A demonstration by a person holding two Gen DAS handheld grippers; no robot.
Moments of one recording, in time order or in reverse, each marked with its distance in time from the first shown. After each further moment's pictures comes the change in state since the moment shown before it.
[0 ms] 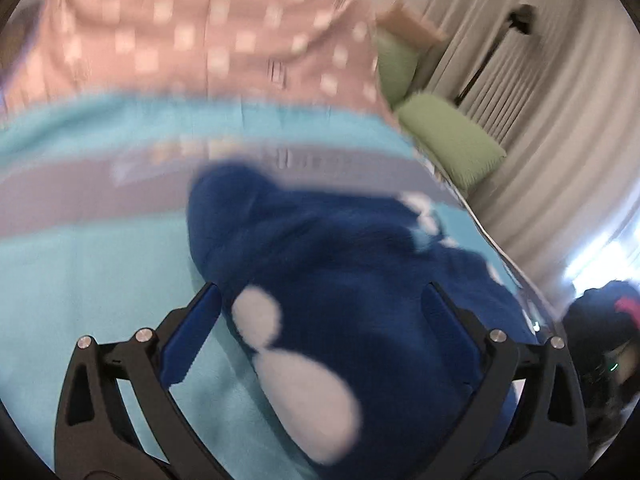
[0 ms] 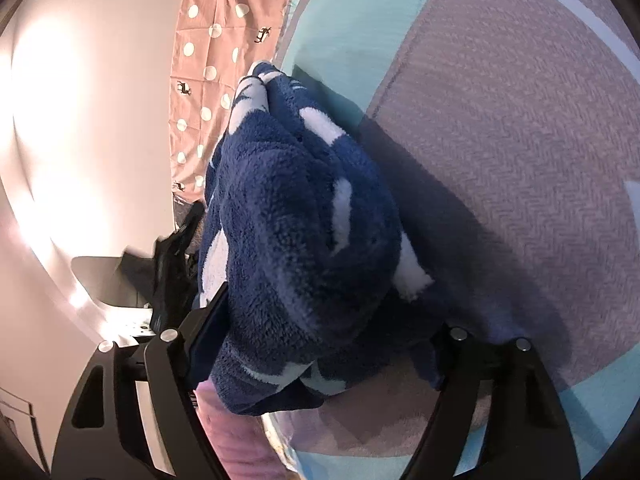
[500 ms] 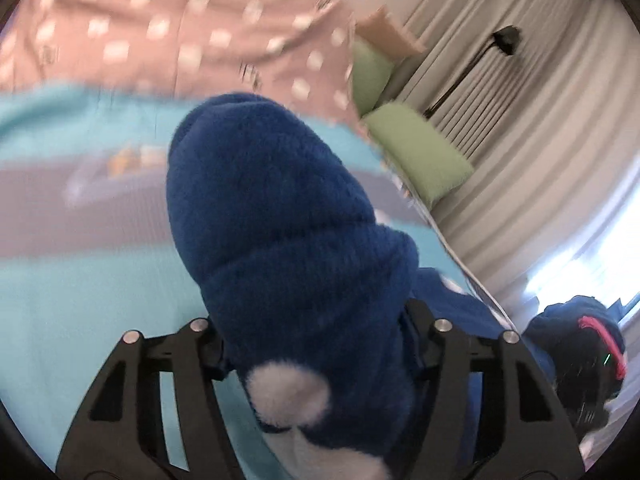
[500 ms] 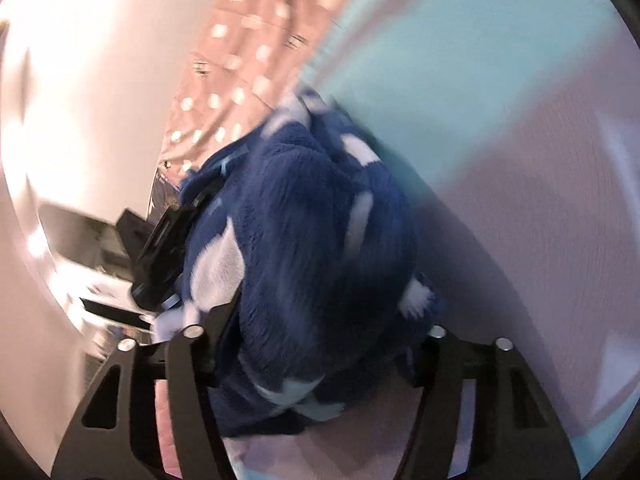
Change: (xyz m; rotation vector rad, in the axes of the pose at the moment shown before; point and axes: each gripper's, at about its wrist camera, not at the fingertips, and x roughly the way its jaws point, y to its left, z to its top) left arm -0.017 -0.009 0.042 0.055 -0.136 -0.112; right arm 0.003 0.096 0.036 -0.382 -0.102 -0.140
